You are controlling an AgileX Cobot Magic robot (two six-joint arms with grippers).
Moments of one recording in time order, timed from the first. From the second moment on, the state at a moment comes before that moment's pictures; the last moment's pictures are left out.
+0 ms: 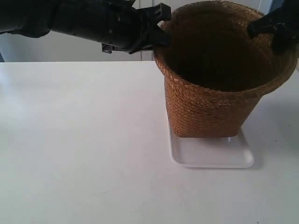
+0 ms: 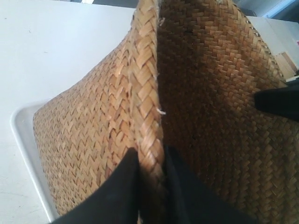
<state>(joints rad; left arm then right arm) -0.46 1.70 -1.46 -1.04 0.52 0.47 0.00 1.62 -1.62 -0.14 1.19 -0.05</state>
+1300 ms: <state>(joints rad) -0.46 1.77 -1.49 -0.99 0.53 0.47 0.00 1.65 -1.62 -0.15 1.21 -0.03</state>
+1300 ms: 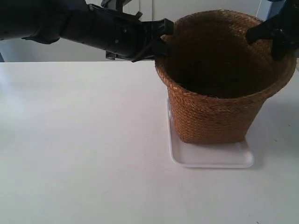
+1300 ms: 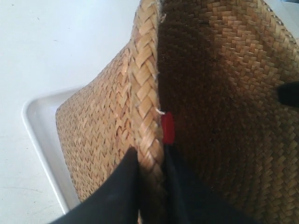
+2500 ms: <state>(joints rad) -0.46 1.77 -1.50 -0.94 0.52 0.50 0.00 1.67 -1.62 -0.16 1.16 -0.03</state>
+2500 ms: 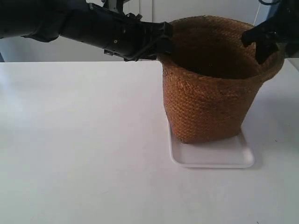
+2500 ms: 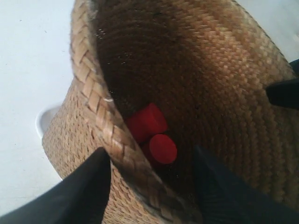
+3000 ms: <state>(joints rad) -0.44 1.77 -1.51 -0.95 0.55 0.50 0.00 1.64 -1.62 -0.16 1.15 -0.03</state>
